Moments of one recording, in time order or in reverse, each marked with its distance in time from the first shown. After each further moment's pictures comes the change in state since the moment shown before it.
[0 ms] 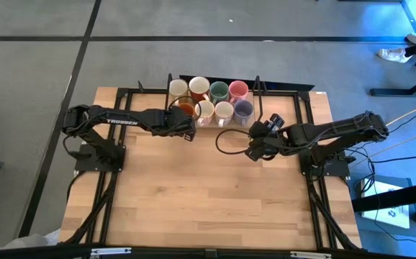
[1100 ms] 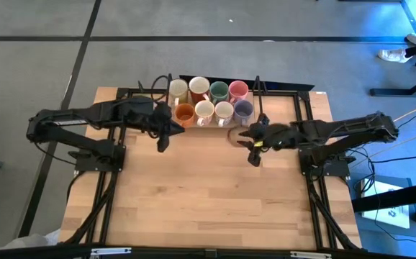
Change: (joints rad) left arm -0.058 -0.484 0.000 0.250 0.475 0.720; right arm -0.053 -0.164 -0.147 0.523 -0.338 -0.377
